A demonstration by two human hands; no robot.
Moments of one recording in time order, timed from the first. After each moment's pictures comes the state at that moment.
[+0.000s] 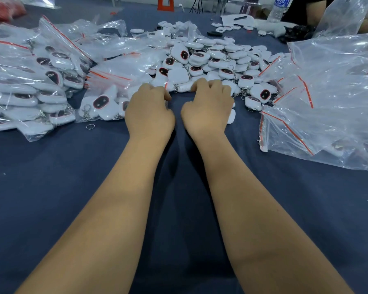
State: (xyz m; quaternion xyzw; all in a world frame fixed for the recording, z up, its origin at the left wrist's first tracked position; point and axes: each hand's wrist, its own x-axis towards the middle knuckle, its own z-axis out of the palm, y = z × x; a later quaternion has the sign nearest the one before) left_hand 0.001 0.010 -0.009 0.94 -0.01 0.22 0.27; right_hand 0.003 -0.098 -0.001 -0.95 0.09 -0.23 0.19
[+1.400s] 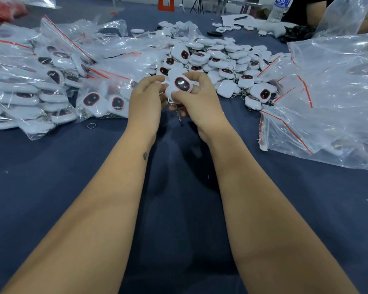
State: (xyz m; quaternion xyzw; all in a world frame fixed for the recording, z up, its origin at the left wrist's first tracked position) left_hand 0.008 0.010 0.002 0.62 0.05 0.07 0.78; right_hand -0.002 -0.096 0.009 -0.68 0.00 -0.07 0.73
